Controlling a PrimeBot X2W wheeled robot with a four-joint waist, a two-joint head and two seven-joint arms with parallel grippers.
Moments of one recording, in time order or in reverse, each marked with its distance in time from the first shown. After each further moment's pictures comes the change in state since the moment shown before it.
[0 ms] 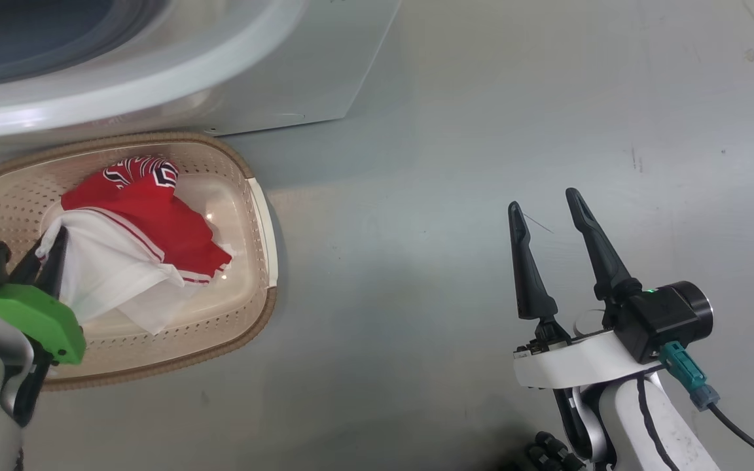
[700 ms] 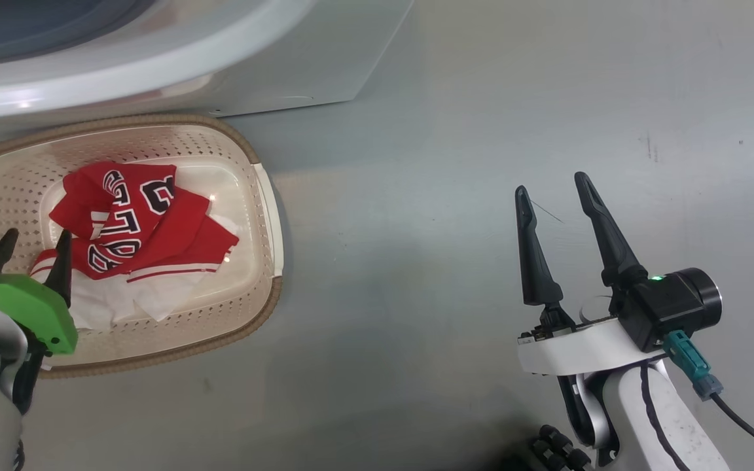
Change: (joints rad) left arm -0.119 -0.033 -0.001 0.242 0.000 0.005 -0.001; right arm -0.031 0.000 -0.016 0.002 -0.028 -0.007 0.000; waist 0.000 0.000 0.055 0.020
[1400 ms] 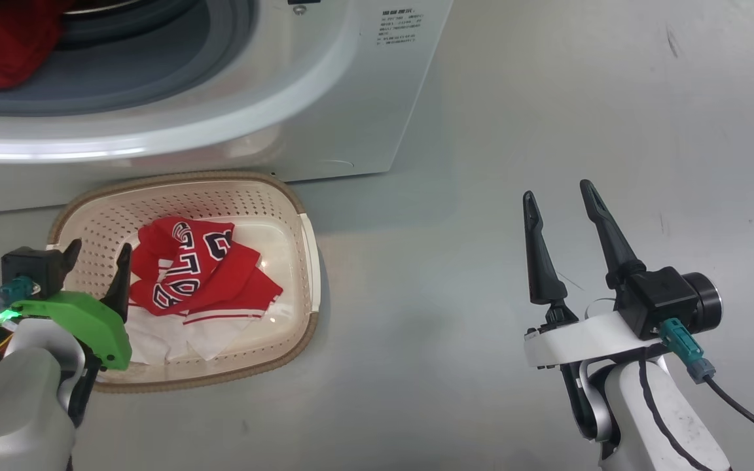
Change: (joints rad) left arm 0.015 -0.078 -0.069 0.023 0.013 -0.004 -0.075; right arm -0.023 0.000 -0.023 0.095 0.012 0.000 0.000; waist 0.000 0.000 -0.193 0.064
